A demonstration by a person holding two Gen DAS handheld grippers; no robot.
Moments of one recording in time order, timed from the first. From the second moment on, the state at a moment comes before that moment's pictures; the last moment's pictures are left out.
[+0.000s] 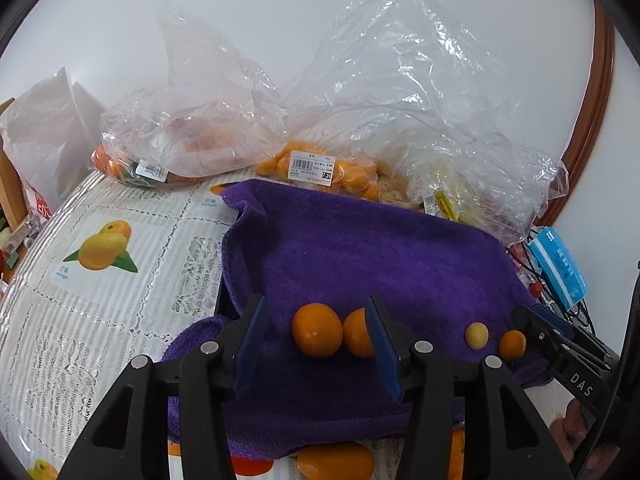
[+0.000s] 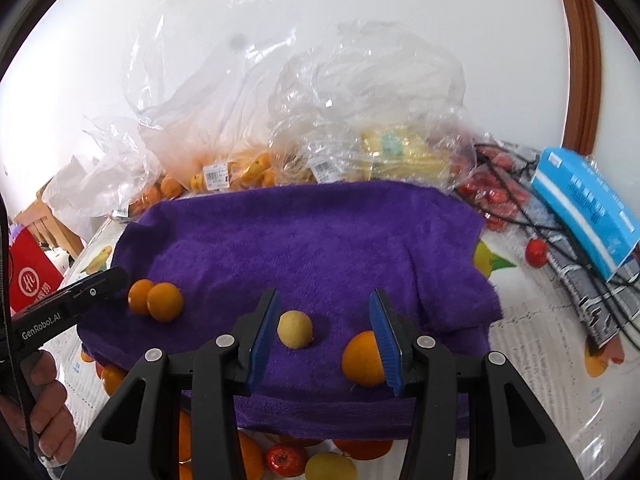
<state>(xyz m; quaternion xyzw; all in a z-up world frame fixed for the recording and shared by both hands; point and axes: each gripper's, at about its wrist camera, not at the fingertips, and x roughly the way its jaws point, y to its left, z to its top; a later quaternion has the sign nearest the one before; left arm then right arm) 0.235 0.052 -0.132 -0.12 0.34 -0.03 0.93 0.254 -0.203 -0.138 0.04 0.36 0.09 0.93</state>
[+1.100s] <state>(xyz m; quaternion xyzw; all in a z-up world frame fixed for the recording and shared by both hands) 0.226 0.045 -0.128 -0.11 0.33 -0.04 0.94 0.182 -0.217 -0.168 0.01 0.42 0.08 0.90</state>
